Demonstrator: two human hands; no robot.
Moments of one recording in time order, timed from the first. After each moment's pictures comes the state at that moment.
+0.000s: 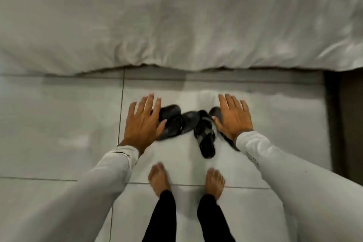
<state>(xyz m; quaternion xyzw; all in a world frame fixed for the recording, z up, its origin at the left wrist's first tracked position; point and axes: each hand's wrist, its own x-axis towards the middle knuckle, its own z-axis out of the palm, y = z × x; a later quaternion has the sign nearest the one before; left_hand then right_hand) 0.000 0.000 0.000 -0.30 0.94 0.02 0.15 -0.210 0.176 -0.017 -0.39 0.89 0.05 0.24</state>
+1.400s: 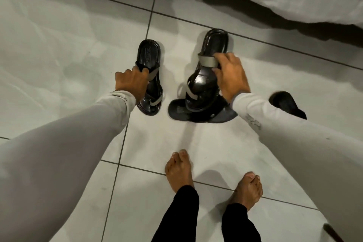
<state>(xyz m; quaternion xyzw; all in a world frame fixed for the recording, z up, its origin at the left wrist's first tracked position) 0.129 -0.166 -0.277 -0.41 0.85 0.08 0.33 -0.102 -0.026 -0.266 -0.43 0.85 -0.14 0.28</state>
